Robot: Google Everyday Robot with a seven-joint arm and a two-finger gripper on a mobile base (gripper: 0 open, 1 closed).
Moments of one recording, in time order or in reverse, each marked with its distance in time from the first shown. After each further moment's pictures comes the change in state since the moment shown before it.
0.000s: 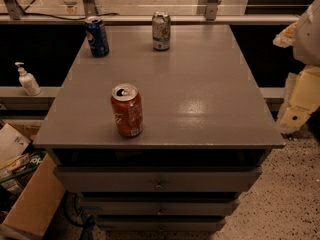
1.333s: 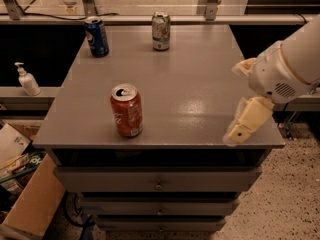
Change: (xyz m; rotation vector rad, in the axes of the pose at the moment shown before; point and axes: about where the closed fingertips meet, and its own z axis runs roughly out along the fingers) arm -0.048 0.011 0.081 -0.080 -0.307 0.060
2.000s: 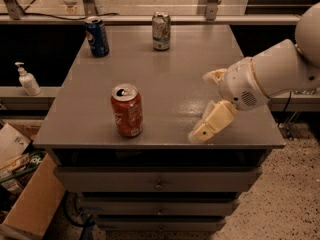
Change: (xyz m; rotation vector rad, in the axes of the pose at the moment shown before) arm -0.044 0.004 0.057 -0.092 -0.252 0.070
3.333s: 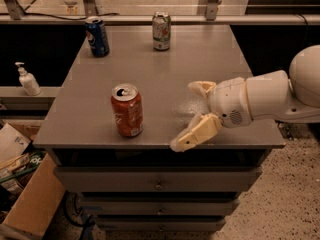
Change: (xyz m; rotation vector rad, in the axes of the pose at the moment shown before) arm -0.021 0.024 0.031 -0.052 -0.291 0.042
